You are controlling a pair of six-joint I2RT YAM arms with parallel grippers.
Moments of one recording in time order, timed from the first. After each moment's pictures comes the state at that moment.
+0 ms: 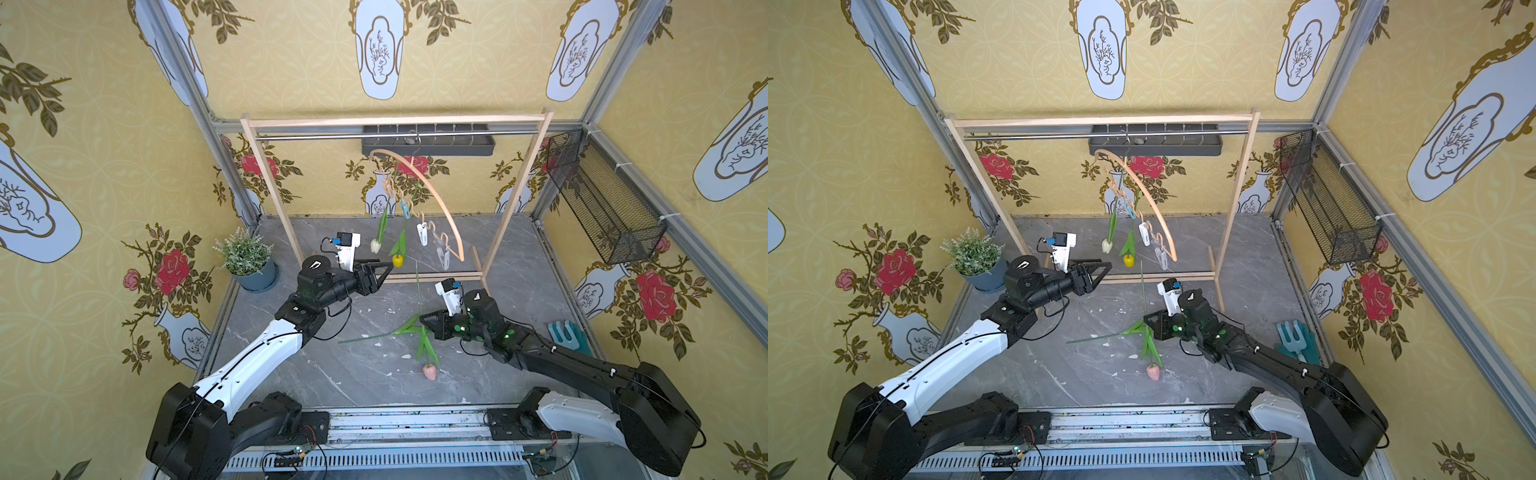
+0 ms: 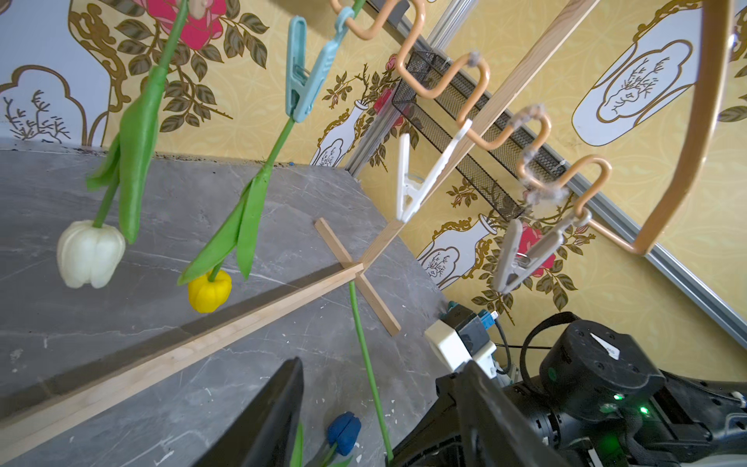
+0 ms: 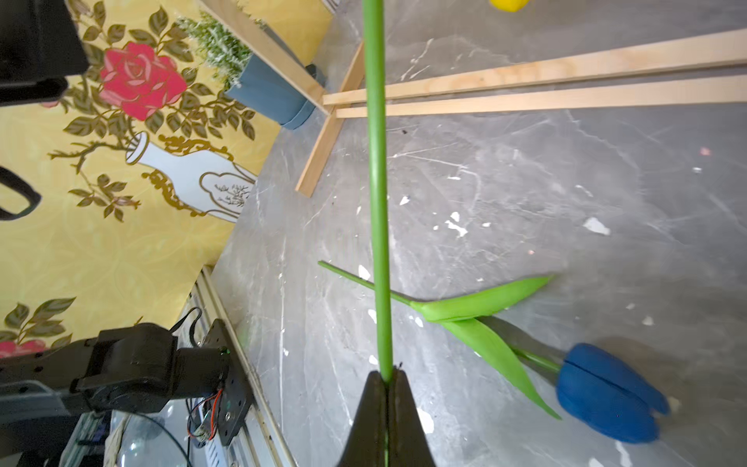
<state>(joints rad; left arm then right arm) -0.50 1.15 0.75 0.27 0.46 -0.57 0.77 1.13 0.49 0.10 -0.33 0.59</state>
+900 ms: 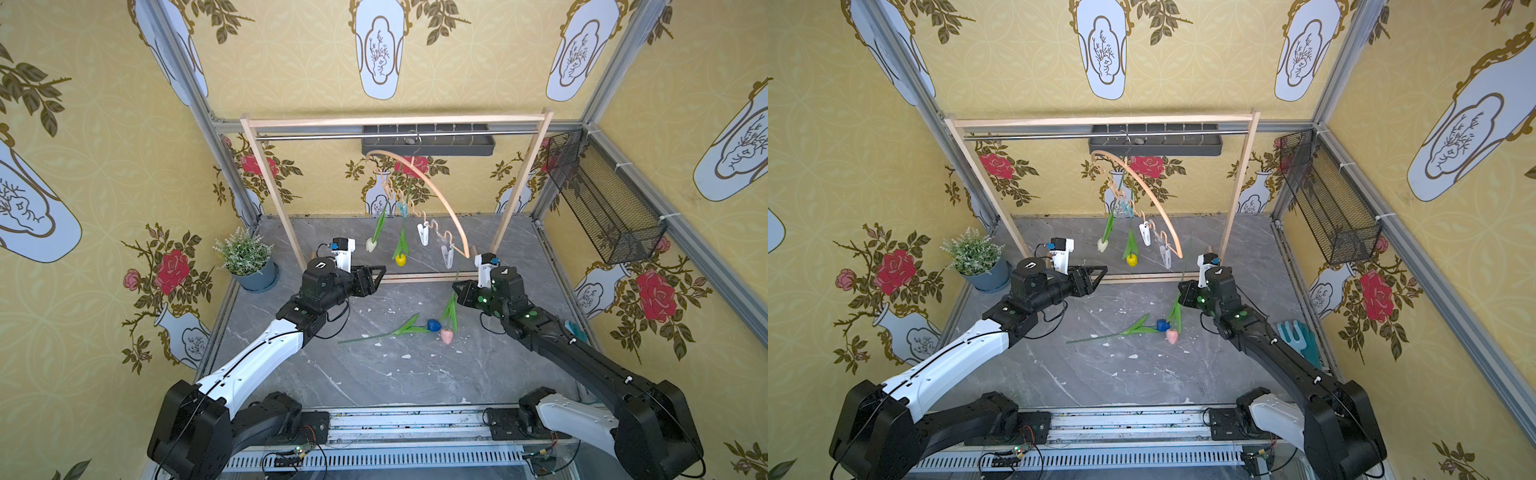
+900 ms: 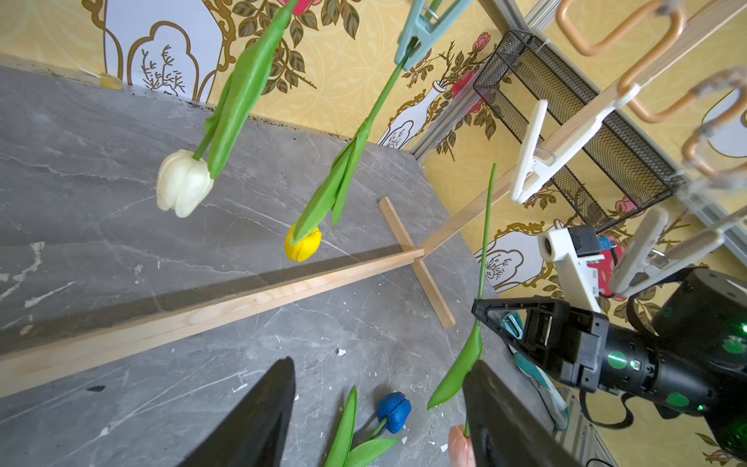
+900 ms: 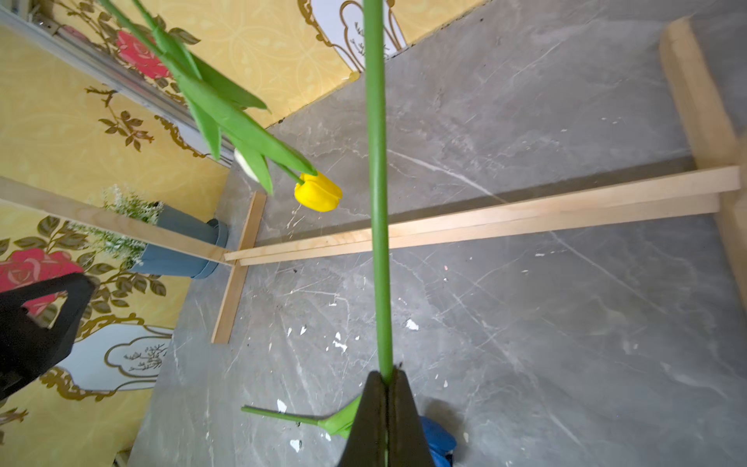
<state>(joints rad) -0.49 1.16 0.74 0.13 0.31 -0.56 0.47 1.13 0.65 -0.06 -0.18 0.61</state>
